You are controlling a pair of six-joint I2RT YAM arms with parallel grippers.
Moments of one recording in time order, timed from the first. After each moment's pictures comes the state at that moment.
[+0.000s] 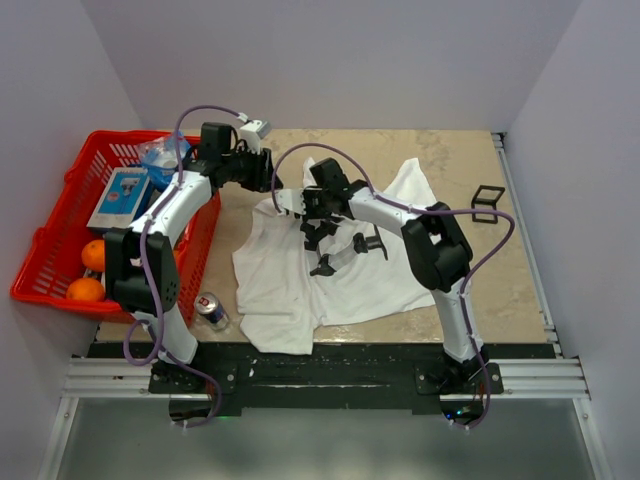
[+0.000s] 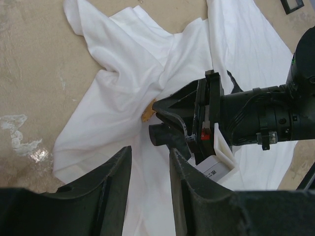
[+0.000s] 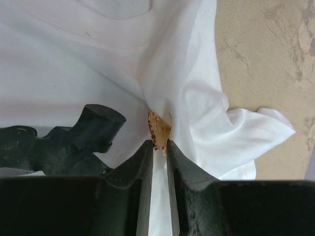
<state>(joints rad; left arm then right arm) -0.18 1.76 1.45 -0.39 0.59 -0.01 0.64 2.18 1.67 -0.32 -0.26 -1.06</state>
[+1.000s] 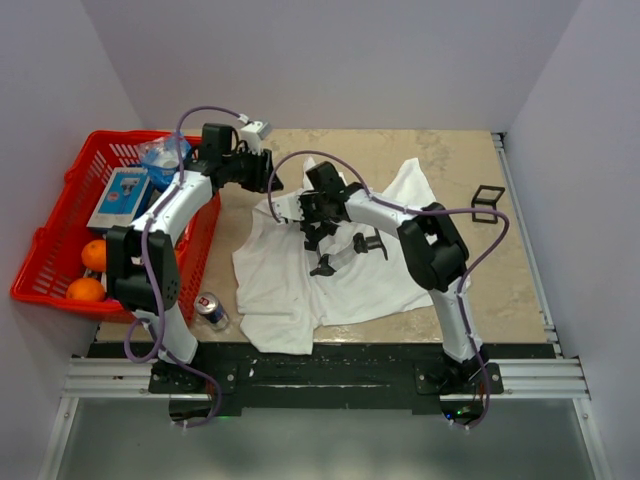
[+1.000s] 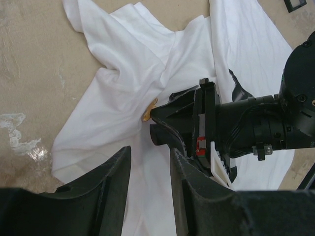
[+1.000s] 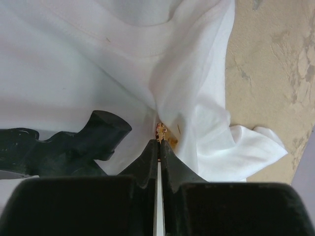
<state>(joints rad) -0.18 1.77 1.45 -0.39 0.59 -0.01 0.66 2.19 1.65 -0.31 -0.26 -1.20</state>
